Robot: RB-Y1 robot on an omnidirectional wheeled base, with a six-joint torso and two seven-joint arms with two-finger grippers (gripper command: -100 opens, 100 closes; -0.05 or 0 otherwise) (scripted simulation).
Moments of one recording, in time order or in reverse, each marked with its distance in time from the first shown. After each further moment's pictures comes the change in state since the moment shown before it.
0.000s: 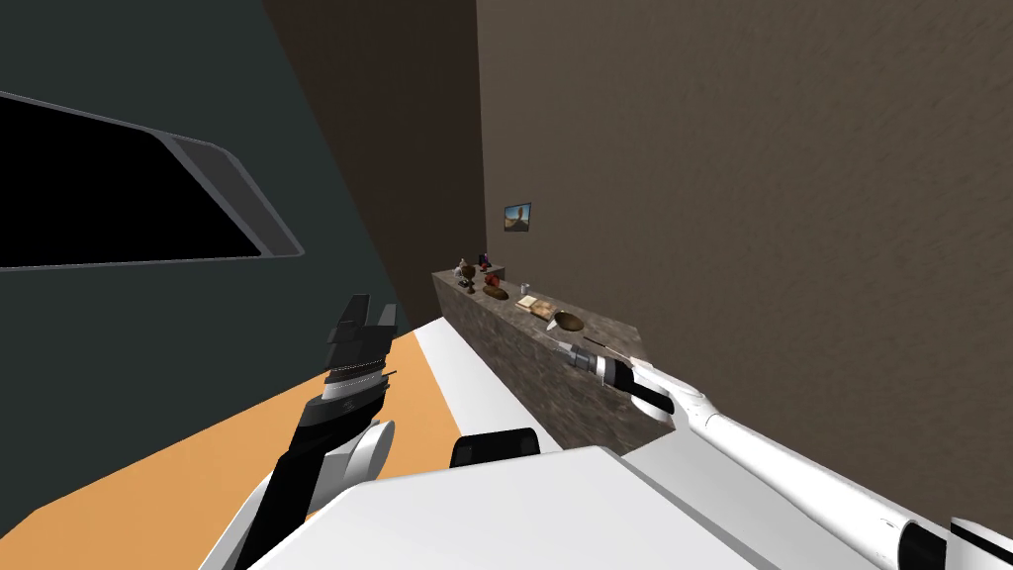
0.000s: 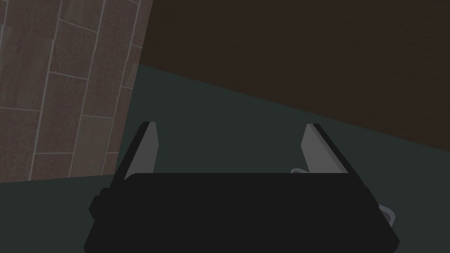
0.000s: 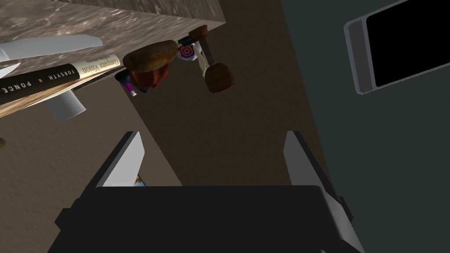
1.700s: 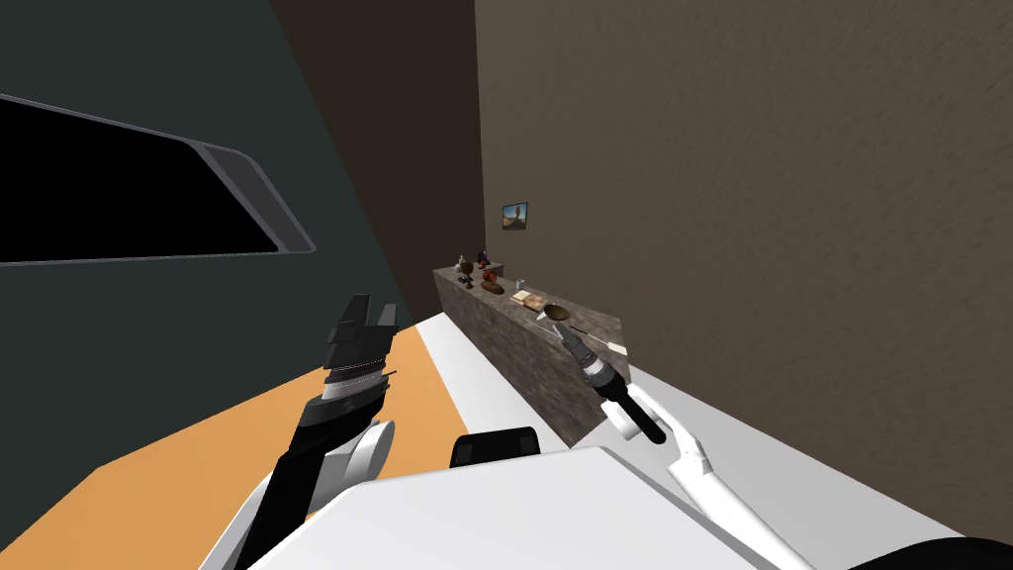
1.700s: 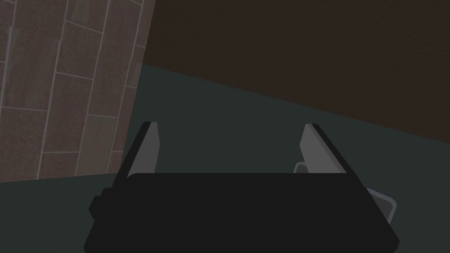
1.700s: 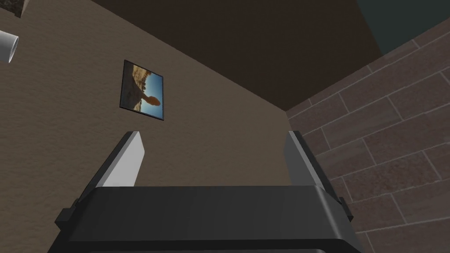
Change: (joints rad) left arm 0.000 0.000 0.000 0.000 0.000 0.000 0.000; right arm 0.199 0.453 -0.263 -0.349 -0.195 0.035 -0.114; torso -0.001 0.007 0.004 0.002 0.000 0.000
